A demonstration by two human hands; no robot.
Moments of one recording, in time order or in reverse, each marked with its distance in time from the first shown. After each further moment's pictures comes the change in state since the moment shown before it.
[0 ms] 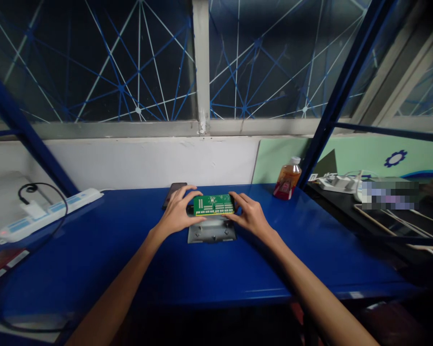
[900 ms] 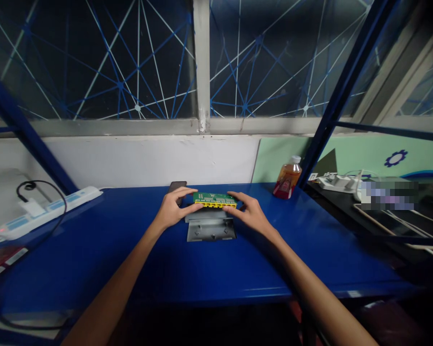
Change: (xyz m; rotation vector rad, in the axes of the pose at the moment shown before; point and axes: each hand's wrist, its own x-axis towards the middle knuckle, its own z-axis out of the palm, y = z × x) left_hand 0.005 -0.002 -0.009 -0.353 0.085 -0.150; right_hand 0.007 -0.008 -0.008 0.307 -0.045 0.254
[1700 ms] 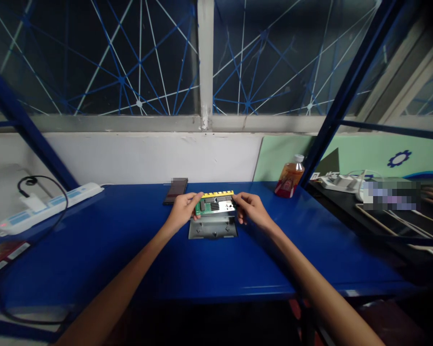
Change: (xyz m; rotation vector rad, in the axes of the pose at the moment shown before) left_hand -0.007 0.000 0.038 -0.484 -0.007 -0.454; right_hand 0.001 0.003 0.005 0.660 -0.127 0.361
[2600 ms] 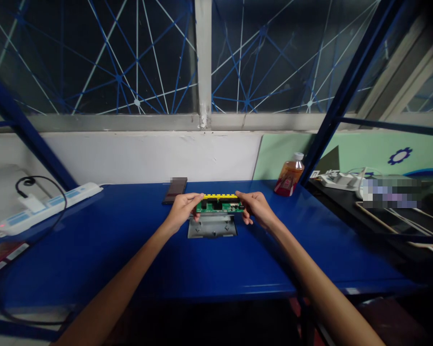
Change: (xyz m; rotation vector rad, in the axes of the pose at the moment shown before) left_hand -0.004 0.005 0.002 -0.152 -0.060 -0.048; right_hand -0.004 -0.012 -0.004 0.177 0.046 0.123
